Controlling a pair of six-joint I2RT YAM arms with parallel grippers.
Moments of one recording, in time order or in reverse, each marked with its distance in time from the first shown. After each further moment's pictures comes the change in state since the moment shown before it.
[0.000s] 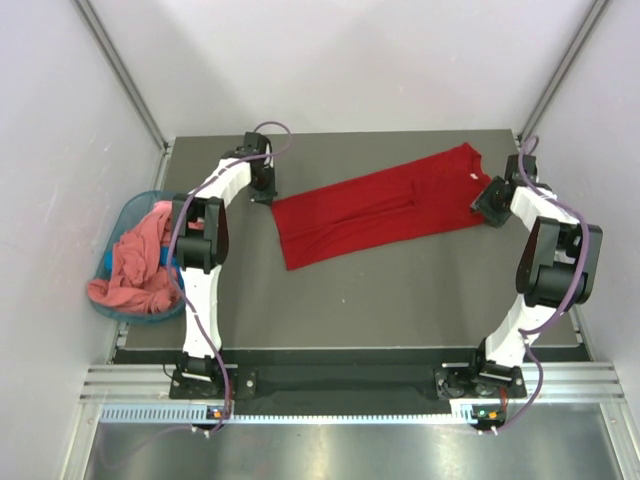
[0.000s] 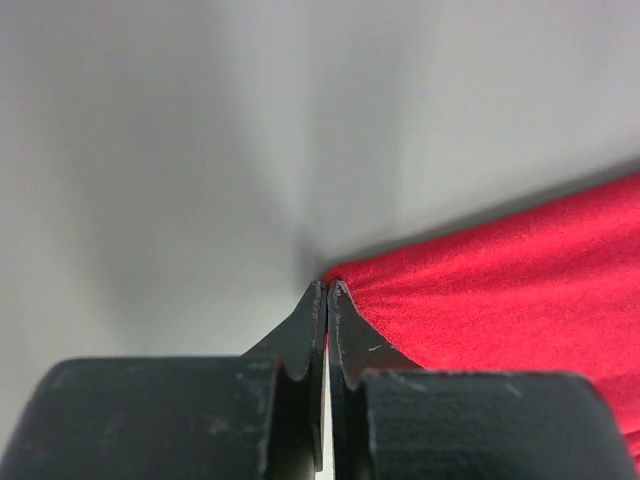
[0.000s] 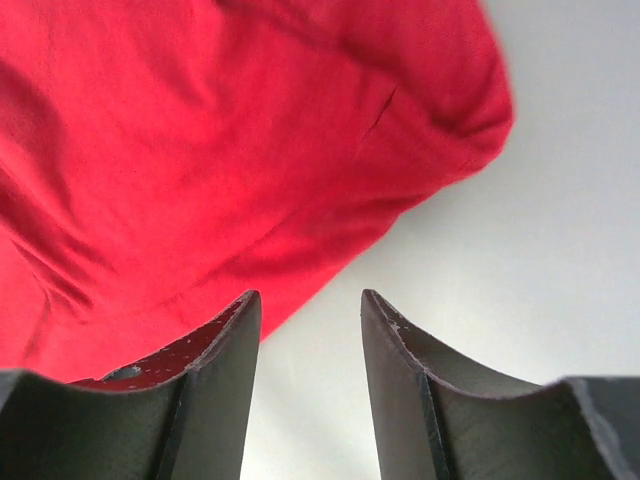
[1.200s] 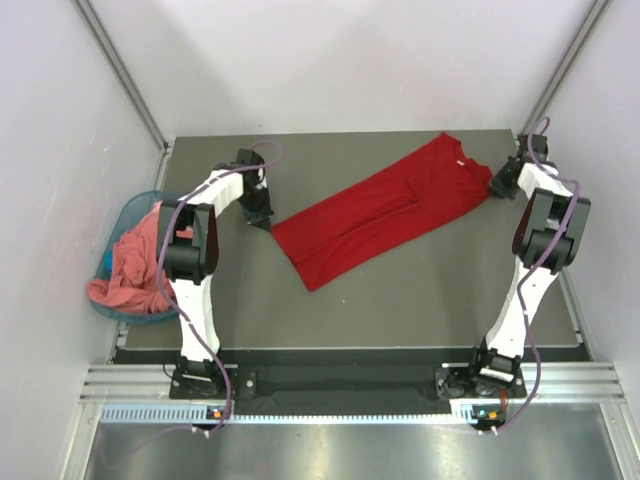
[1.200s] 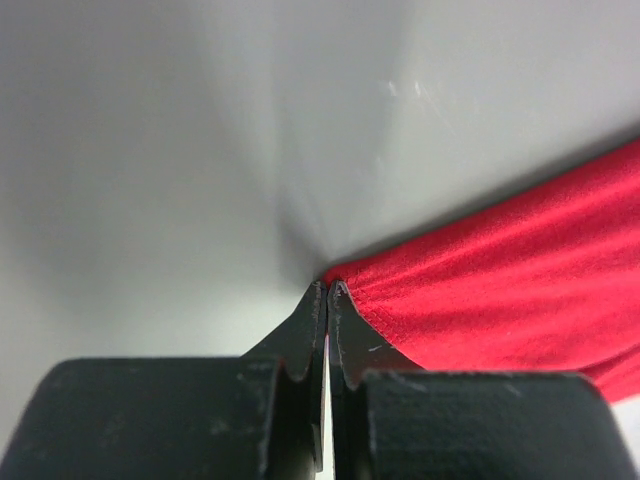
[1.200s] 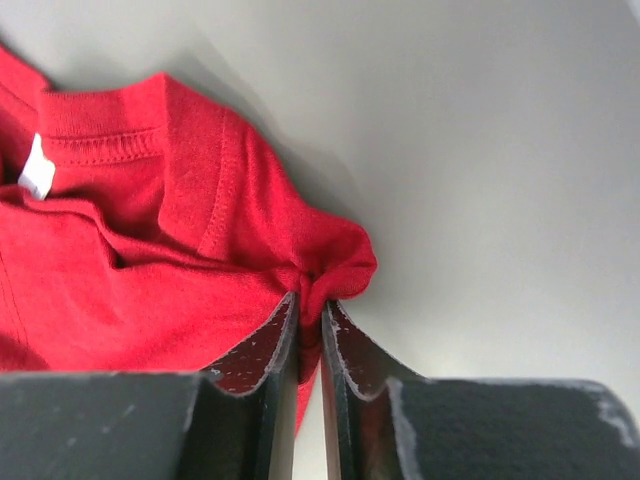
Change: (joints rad) left arm 0.011 -0.172 -0.272 -0.078 0.084 -0.114; right arm -0.089 0.428 0.481 0.008 -0.025 -0.039
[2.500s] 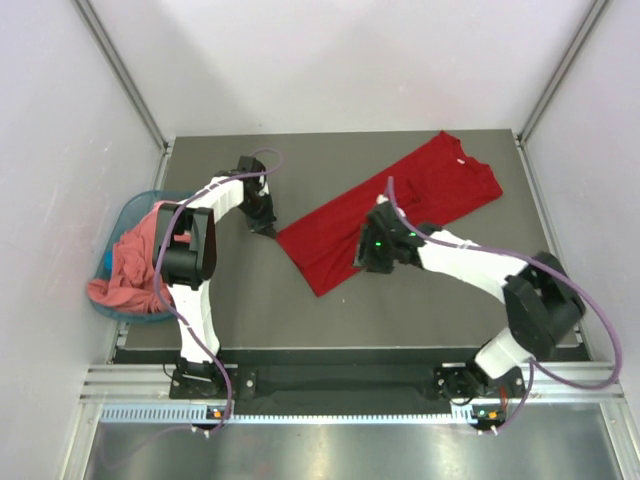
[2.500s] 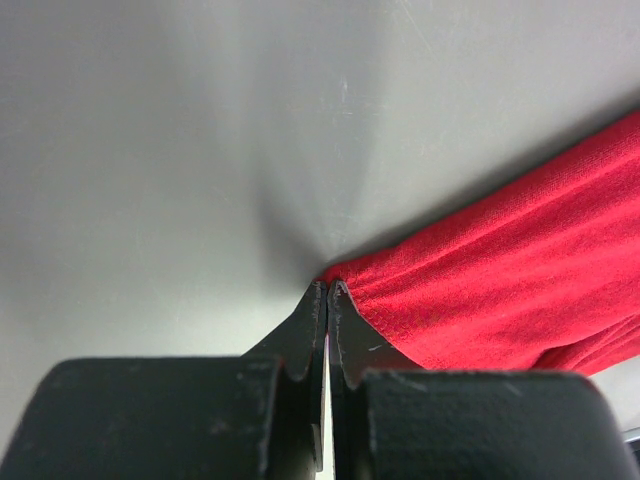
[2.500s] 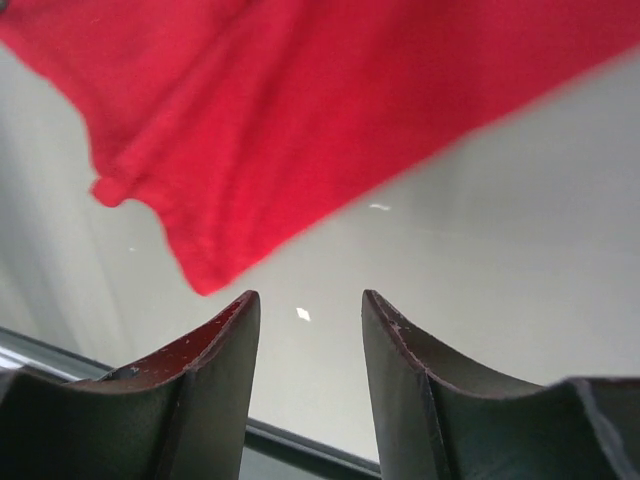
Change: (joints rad) left arm -0.020 -0.064 -0.121 0.050 0.081 -0.053; right arm 0.946 -0.744 -0.778 0.006 0.051 0.372
